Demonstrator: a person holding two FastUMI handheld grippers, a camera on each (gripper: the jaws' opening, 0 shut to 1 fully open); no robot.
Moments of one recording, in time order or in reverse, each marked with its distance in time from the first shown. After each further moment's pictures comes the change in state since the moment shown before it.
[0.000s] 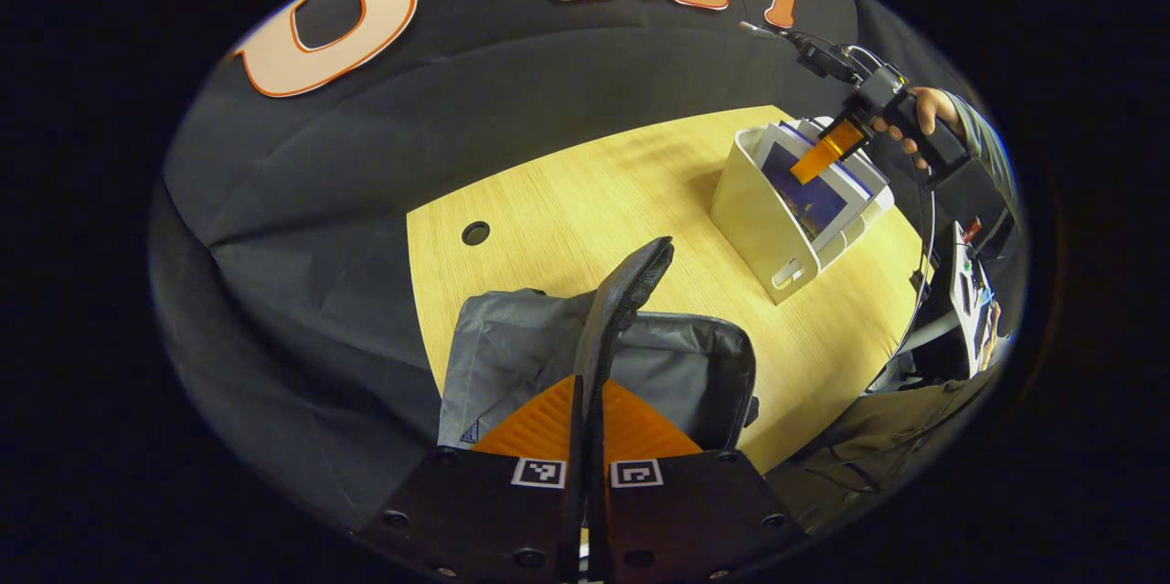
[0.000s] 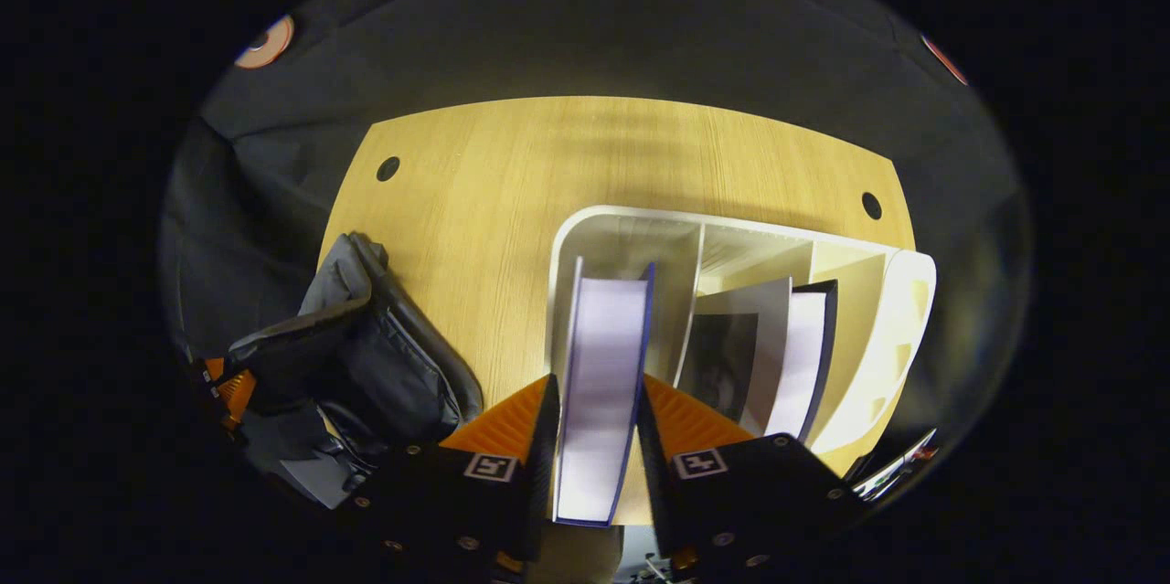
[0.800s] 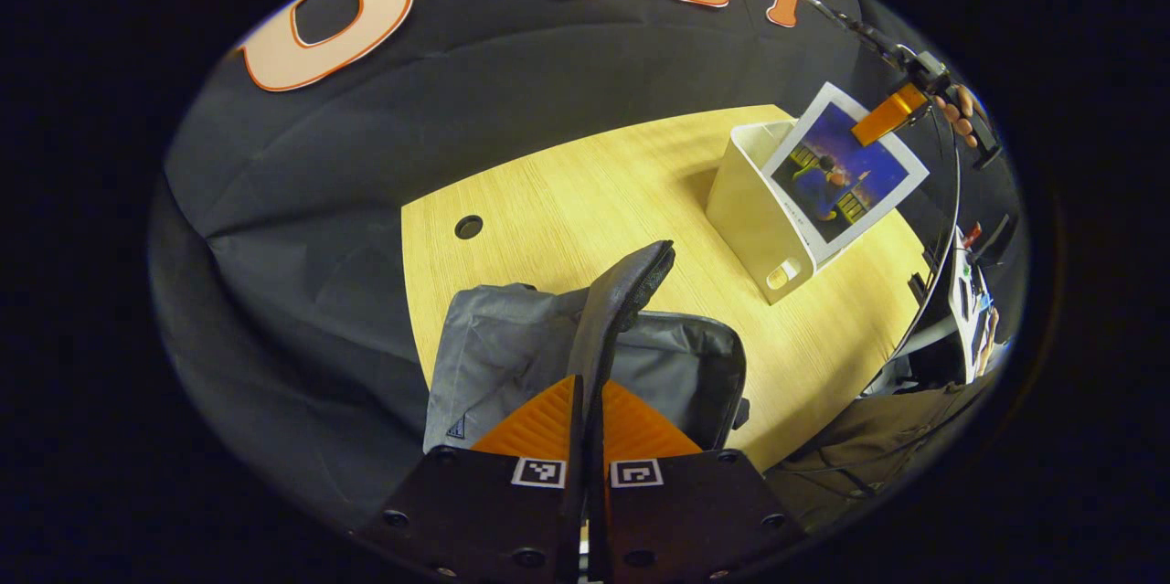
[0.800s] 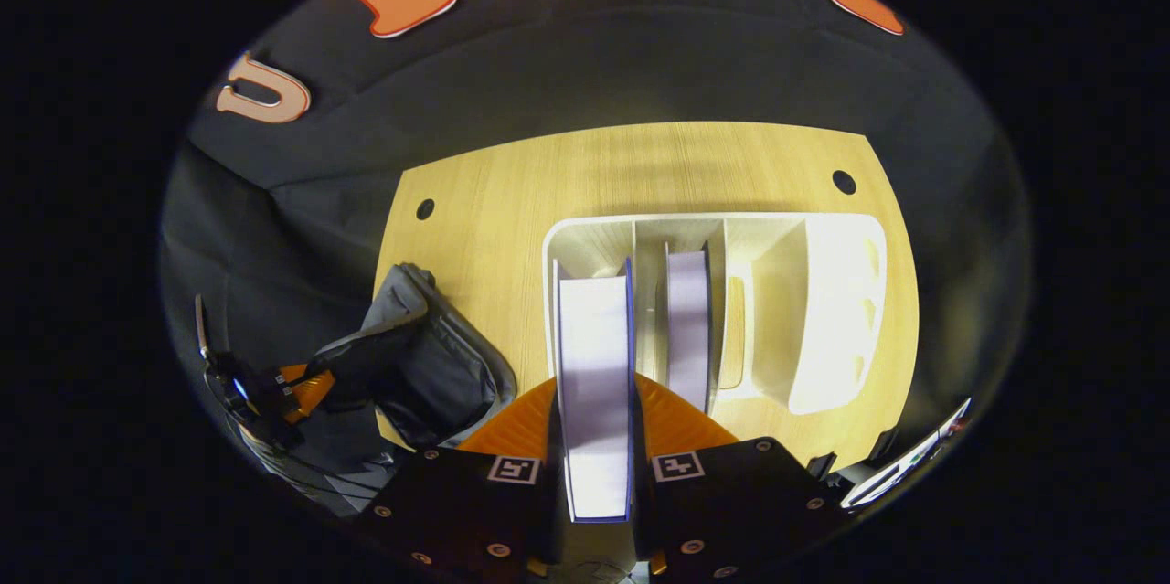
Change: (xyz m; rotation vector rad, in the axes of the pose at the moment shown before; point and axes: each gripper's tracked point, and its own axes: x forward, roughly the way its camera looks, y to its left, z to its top) left arm 0.004 -0.017 -0.002 -0.021 0.003 -0.007; right arm -0.106 -0.034 -0.020 0.095 -0.121 0.150
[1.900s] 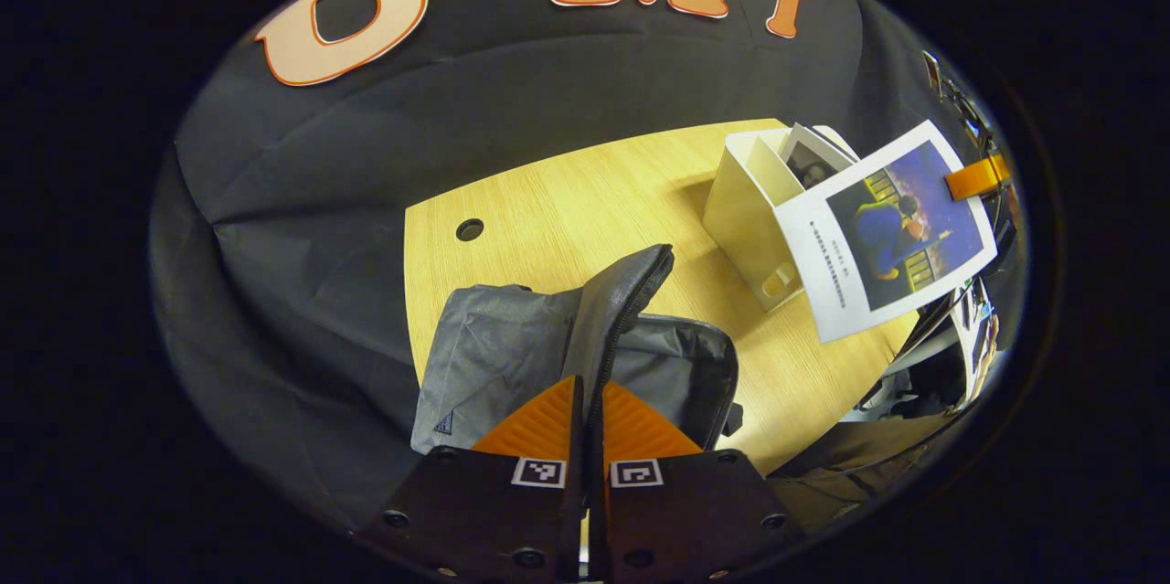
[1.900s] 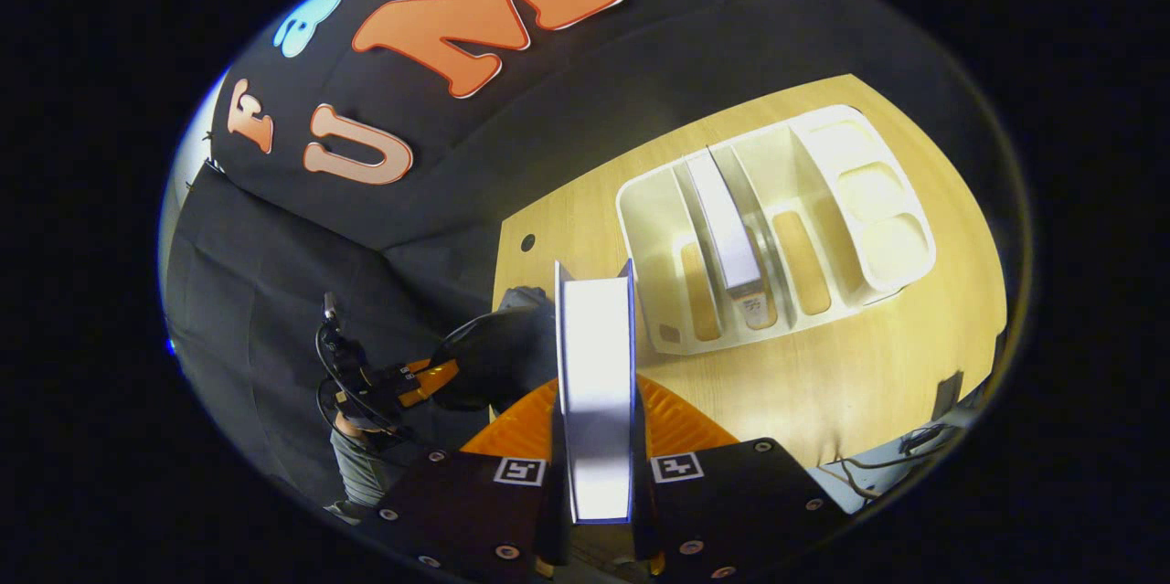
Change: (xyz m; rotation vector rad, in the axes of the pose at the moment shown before) left arm -0.007 -0.008 -0.010 -0.025 -0.065 0.019; right arm -0.049 0.048 -0.113 0.228 -0.184 0.351
